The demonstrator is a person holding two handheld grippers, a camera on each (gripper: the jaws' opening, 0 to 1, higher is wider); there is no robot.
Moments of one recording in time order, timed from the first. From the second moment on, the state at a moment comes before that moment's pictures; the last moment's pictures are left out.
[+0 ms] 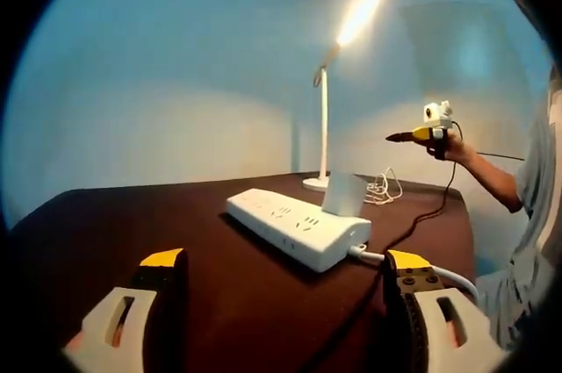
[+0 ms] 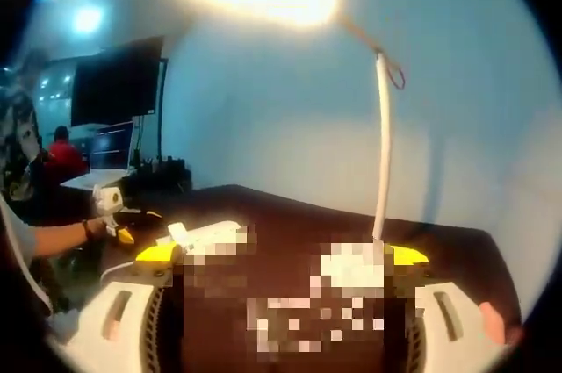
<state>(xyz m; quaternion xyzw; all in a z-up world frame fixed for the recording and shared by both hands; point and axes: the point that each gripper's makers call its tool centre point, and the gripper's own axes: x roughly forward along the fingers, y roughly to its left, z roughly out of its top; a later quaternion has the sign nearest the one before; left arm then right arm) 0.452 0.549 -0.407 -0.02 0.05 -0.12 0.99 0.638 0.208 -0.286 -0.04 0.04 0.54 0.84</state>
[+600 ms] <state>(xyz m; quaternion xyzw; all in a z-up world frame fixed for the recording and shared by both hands) 0.452 0.549 -0.407 -0.02 0.05 -0.13 0.99 0.624 0.182 -0.302 -0.04 0.05 0.52 0.85</state>
